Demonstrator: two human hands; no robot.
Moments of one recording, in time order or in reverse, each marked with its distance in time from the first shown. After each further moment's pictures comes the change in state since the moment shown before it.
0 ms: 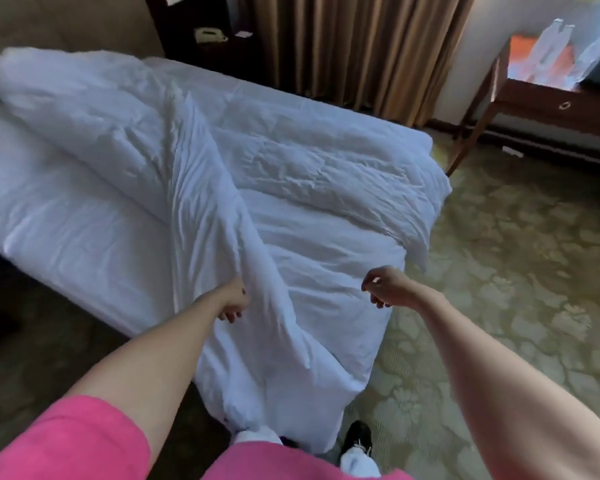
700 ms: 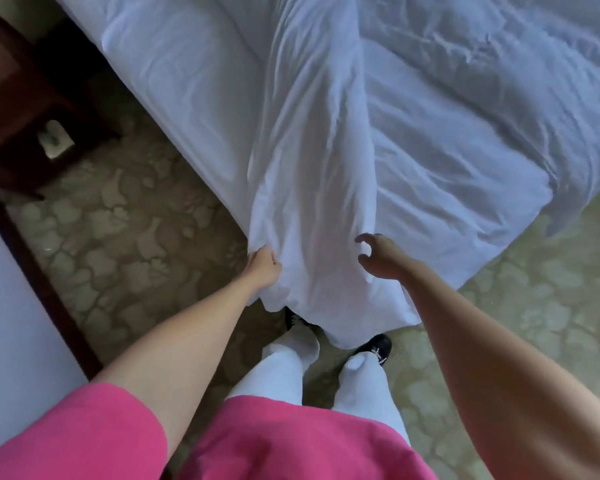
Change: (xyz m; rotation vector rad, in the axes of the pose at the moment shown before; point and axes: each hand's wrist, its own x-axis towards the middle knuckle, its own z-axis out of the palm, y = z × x) left_hand -0.007 -0.129 0.170 -0.445 0.177 -0.336; right_hand 0.068 -0.022 0.205 -0.431 -0.361 -0.279
